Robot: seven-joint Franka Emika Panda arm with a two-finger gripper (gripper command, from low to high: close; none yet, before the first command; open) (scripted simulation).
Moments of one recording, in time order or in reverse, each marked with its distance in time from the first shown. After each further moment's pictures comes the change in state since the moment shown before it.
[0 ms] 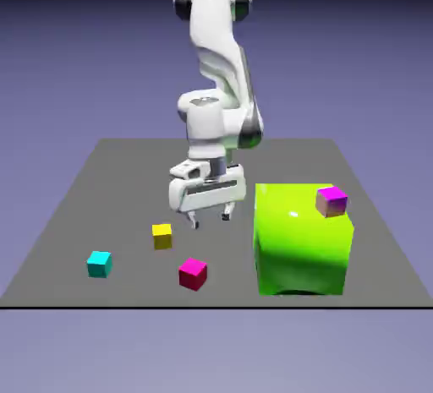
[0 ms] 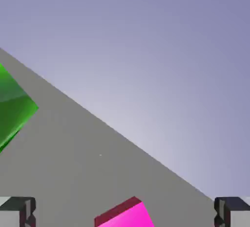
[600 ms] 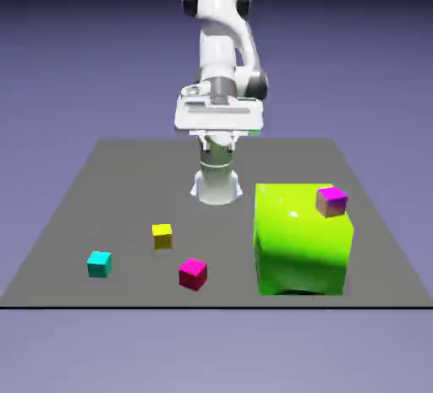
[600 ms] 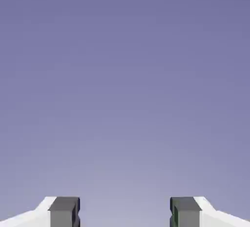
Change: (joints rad) arm -0.338 -0.538 0.389 -0.206 -0.107 0.233 0.783
